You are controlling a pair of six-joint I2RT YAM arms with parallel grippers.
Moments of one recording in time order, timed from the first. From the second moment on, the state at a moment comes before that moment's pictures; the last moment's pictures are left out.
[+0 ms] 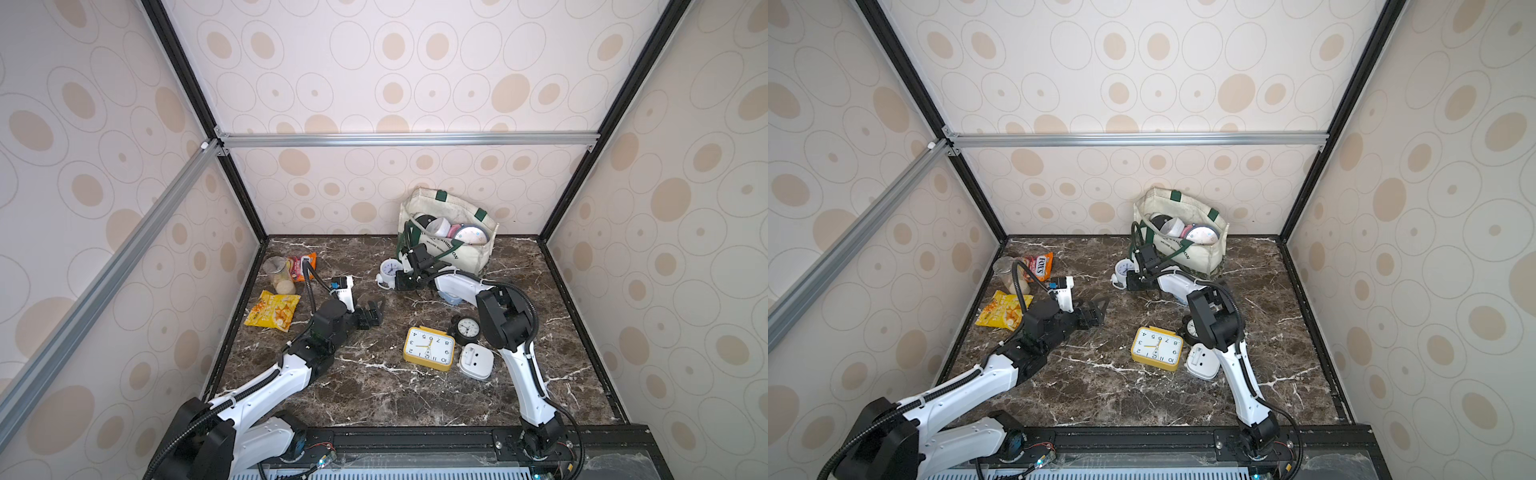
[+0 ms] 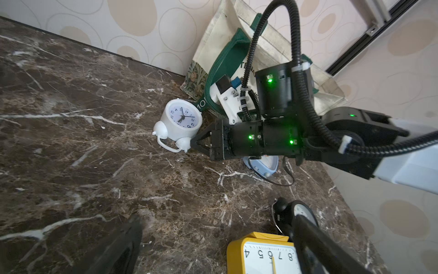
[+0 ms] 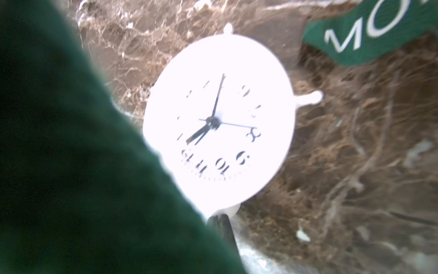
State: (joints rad) left arm -0.53 1.16 0.58 0.22 -0.06 -0.52; right arm 0.55 2.34 1.79 -0.34 -0.19 0.41
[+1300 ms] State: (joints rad) left arm -0.44 2.31 1.81 -0.40 -0.03 -0.09; right arm 0.50 1.84 1.32 -0.30 -0.28 0.42
